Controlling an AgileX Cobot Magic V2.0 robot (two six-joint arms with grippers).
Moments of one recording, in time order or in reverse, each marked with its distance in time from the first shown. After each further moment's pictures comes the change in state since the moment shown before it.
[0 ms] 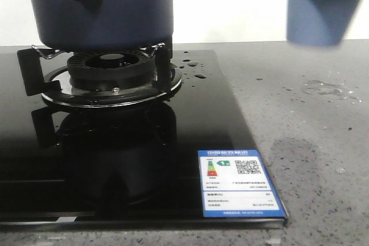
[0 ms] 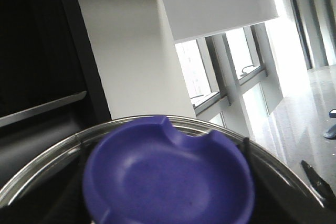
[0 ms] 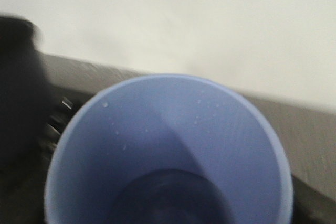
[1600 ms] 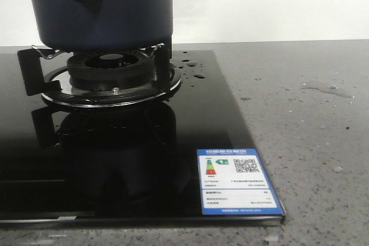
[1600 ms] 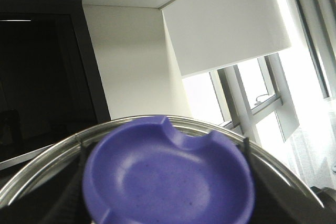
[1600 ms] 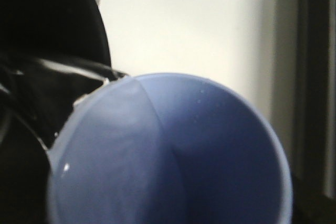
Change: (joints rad) left arm 0.000 -0.177 -0.002 0.062 -0.063 -0.163; right arm 0.346 0.585 -0.883 -1.361 0.539 -0.136
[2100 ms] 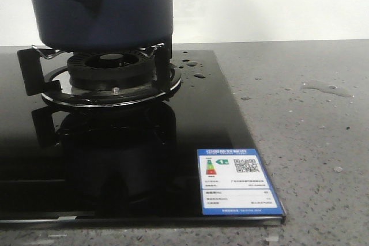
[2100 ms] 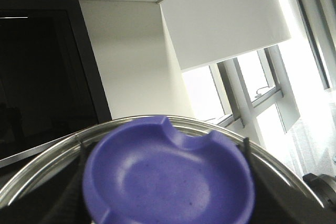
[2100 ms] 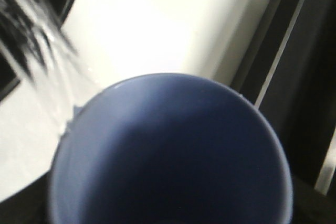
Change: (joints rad) left arm 0.000 0.000 0.000 0.032 0.006 -0.002; right arm -0.034 0.000 -0.006 -0.512 -0.031 -0.003
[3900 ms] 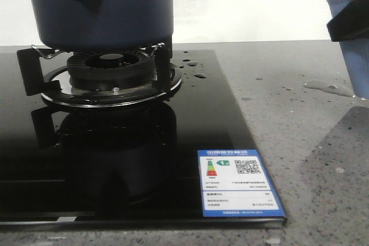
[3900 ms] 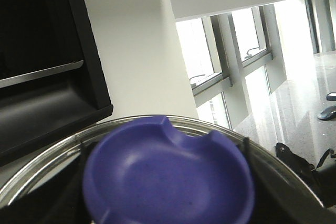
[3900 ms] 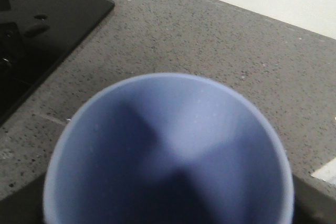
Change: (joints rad) left arm 0.000 0.001 0.128 0.066 0.025 -0.021; right arm -0.456 -0.615 0.924 0.570 -0.158 1.302
